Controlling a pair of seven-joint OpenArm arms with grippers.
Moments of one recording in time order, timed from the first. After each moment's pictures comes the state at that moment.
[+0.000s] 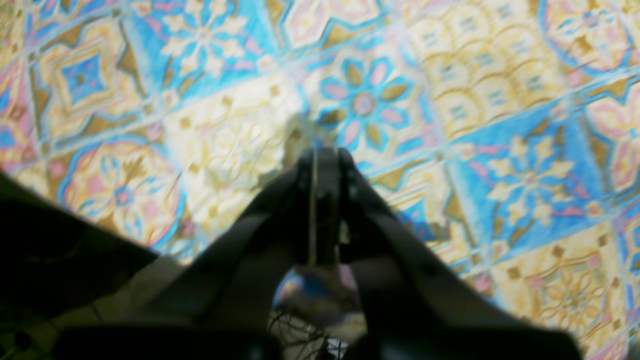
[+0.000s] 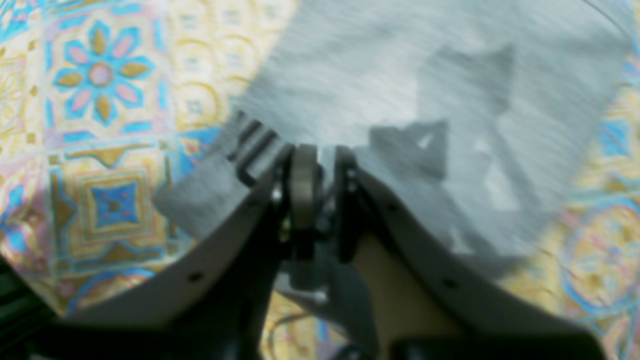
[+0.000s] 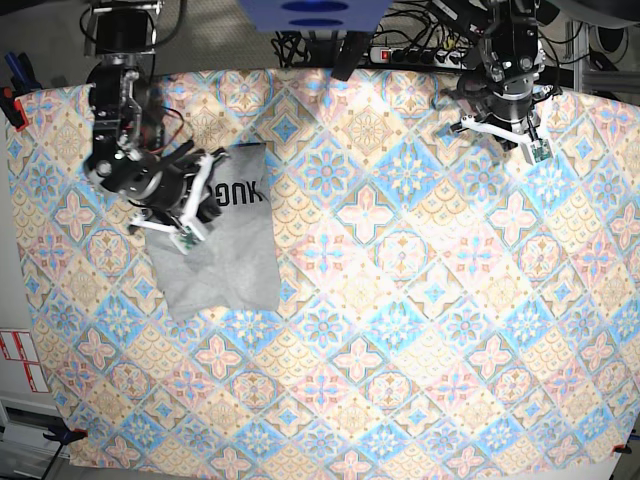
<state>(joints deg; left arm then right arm) 35.5 -7.8 -8.7 110.4 -14.3 18.9 33.8 -9.1 12.2 7.4 97.4 9.4 41.4 -47.0</state>
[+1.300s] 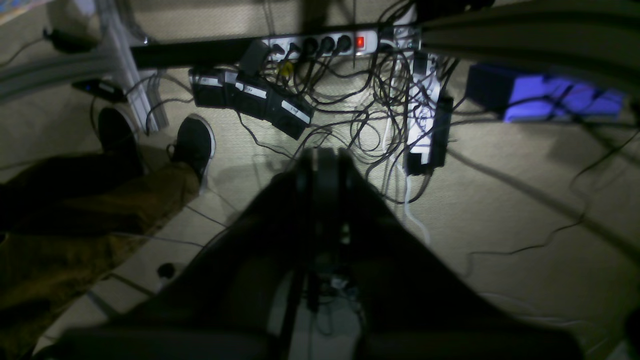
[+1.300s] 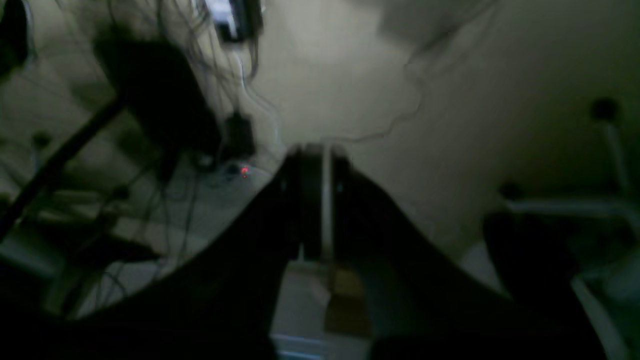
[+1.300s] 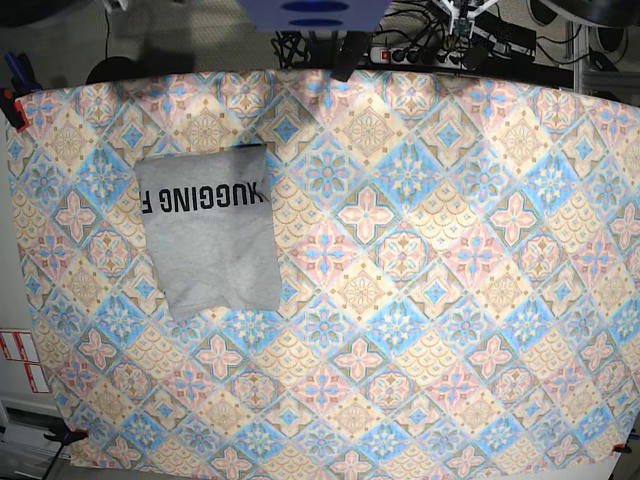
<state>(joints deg) 49.2 -22.2 19.1 85.6 -14.1 18.9 21.9 -42.0 9.7 32.3 64.4 0.5 40.8 -33.2</state>
